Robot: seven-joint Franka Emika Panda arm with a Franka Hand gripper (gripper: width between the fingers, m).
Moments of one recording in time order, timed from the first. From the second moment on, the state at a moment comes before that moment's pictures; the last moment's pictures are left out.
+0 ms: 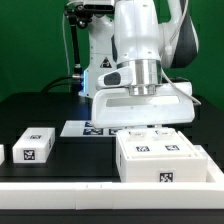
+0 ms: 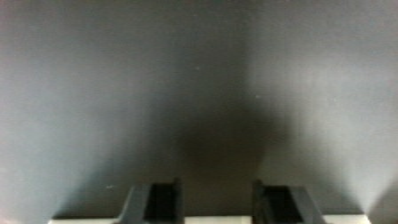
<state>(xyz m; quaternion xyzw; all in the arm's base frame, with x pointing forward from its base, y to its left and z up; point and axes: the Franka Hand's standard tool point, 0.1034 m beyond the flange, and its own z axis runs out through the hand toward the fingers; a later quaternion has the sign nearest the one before) 0.482 0.076 0.009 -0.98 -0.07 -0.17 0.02</state>
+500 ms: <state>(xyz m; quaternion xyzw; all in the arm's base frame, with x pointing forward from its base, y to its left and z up) 0.484 0.095 0.048 -0.99 -0.06 -0.10 0.05</state>
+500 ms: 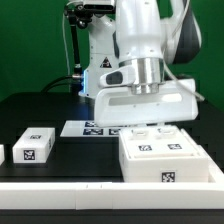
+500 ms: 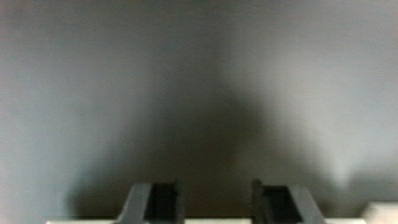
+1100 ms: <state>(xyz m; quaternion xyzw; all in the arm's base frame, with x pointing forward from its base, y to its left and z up) 0.500 0.104 0.080 -1.00 0.00 0.00 0.07</state>
